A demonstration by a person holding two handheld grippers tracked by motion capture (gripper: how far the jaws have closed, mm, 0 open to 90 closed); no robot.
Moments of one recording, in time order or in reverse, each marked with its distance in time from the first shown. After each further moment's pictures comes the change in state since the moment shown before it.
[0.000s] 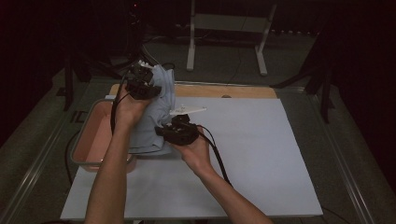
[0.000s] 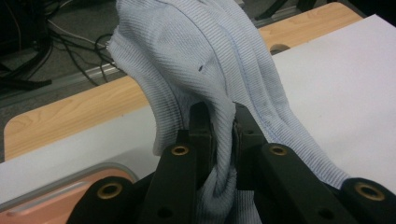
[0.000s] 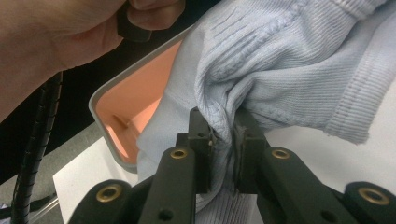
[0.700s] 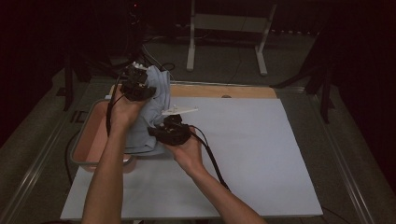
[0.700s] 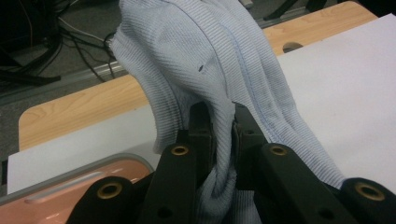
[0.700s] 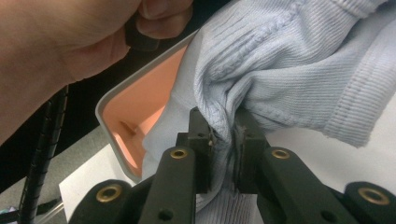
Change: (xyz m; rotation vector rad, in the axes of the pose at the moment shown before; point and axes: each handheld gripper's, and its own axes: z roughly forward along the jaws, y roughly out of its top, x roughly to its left) left arm 0.013 -0.009 -0.002 -0.003 0.024 -0.019; right arm 0.010 0.002 0.018 -0.011 0.023 0.023
